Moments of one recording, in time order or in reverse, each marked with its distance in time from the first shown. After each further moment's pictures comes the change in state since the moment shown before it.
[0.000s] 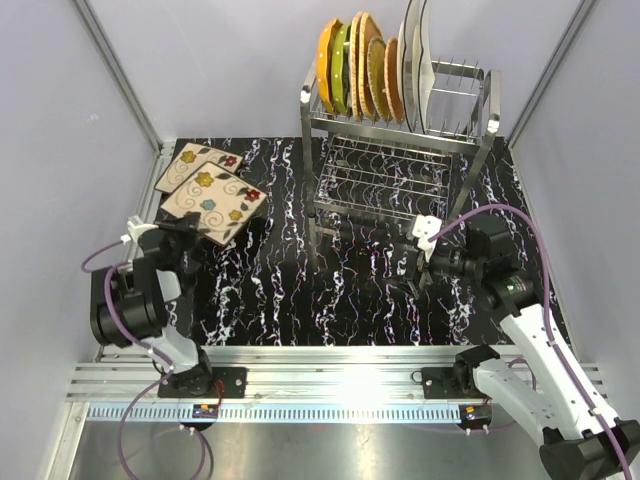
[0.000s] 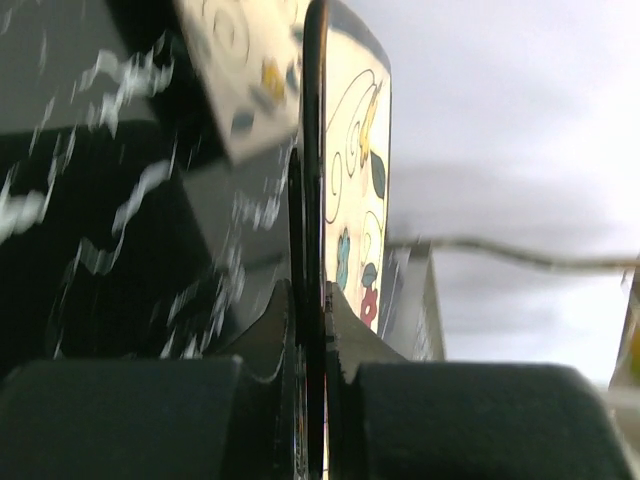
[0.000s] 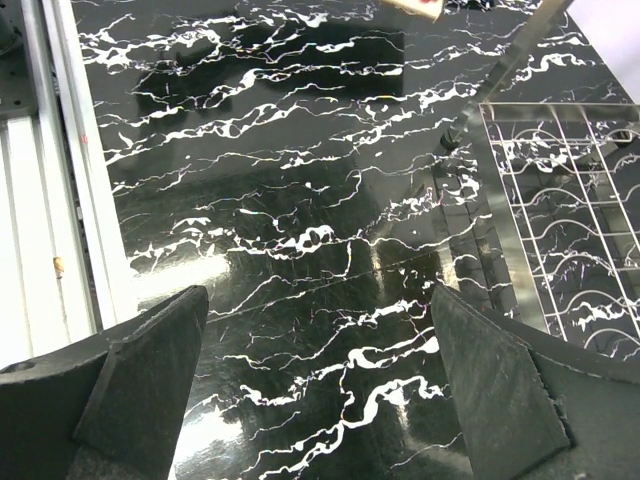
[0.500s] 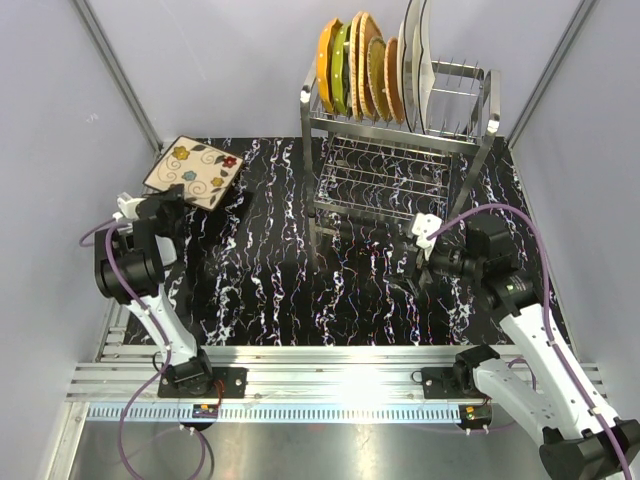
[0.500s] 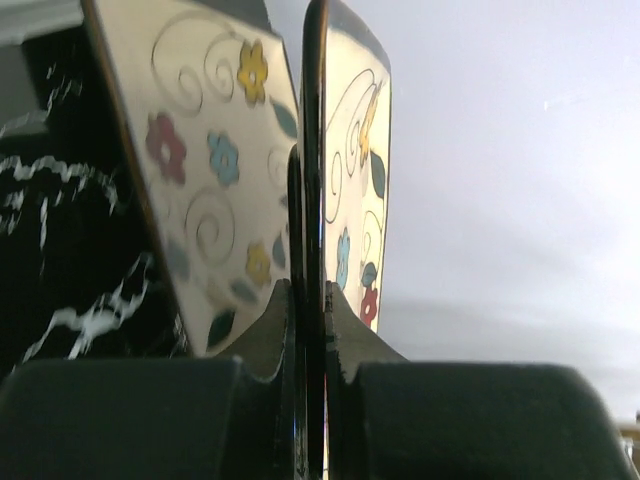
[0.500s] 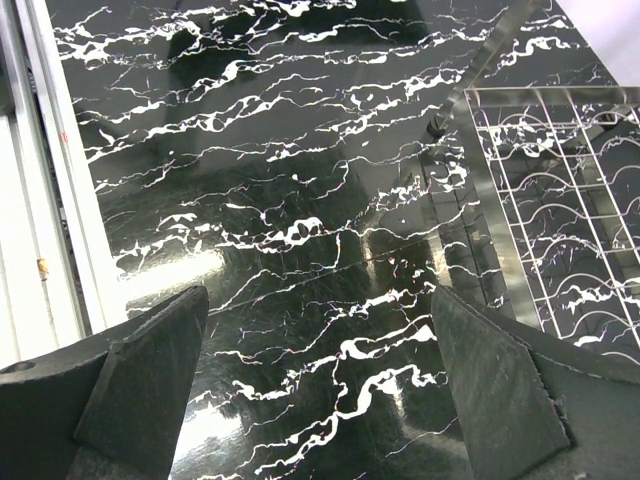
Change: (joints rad) left arm 0.006 0.363 0.387 0.039 -0.164 -0.068; right arm 0.000 -0.001 0.000 0.000 0.044 0.008
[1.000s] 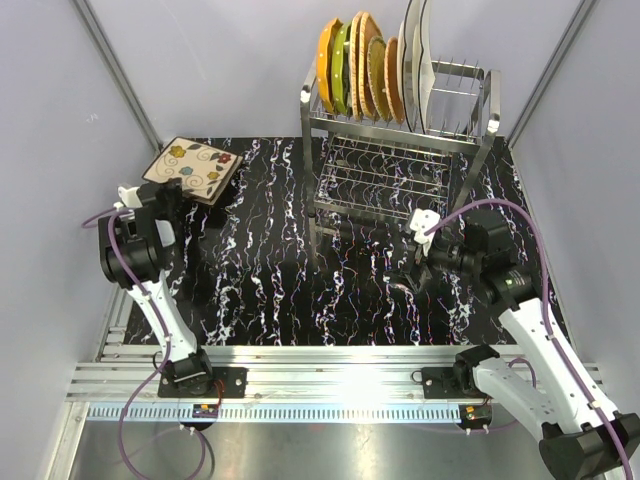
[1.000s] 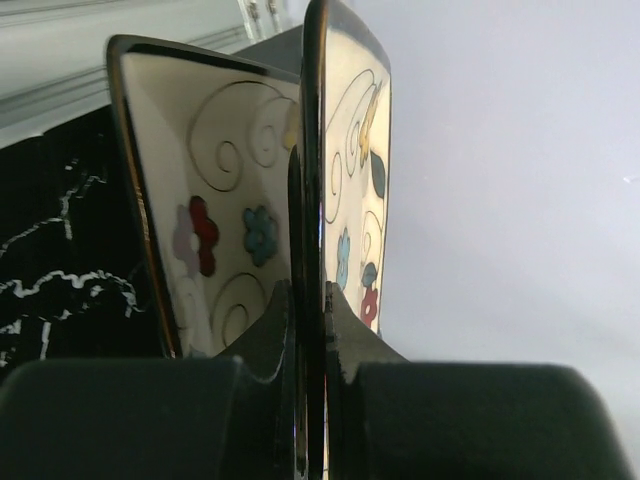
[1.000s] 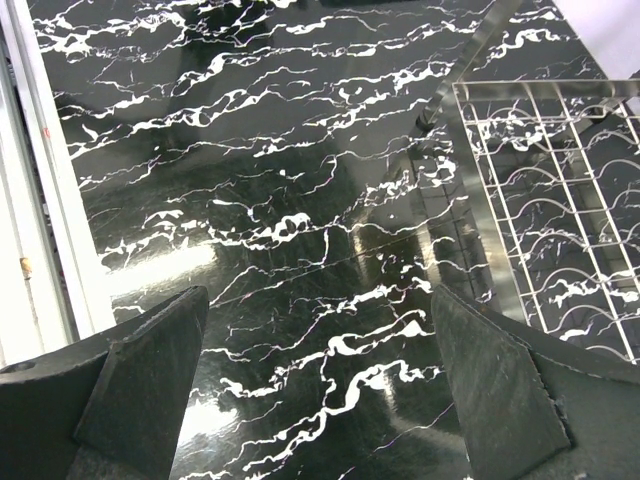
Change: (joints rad) left arm -0.002 0.164 0.260 -0.183 -0.067 0.011; right arm 0.000 0.034 0.024 -0.009 0.024 -0.020
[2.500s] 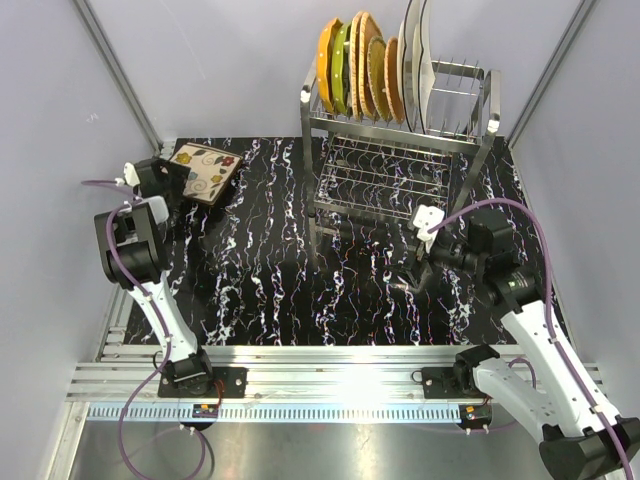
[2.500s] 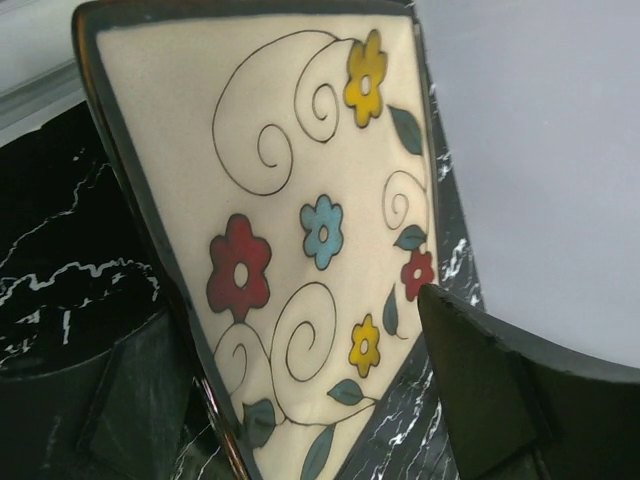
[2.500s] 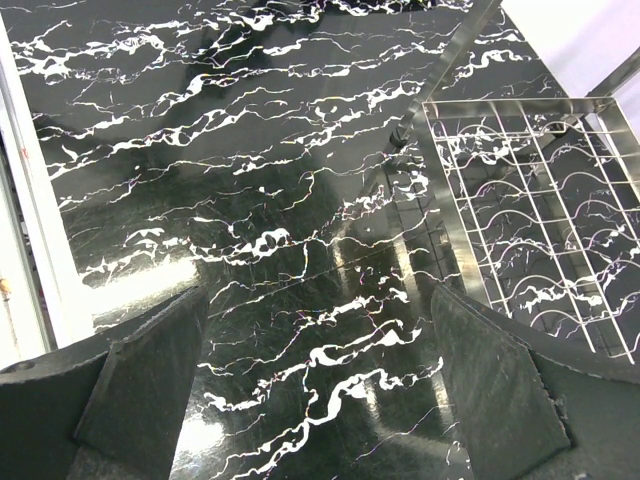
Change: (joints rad) left arm -0.021 -0.007 0.262 -0.550 0.036 0.220; right arm 0.000 -0.008 0.017 0.039 0.027 0.023
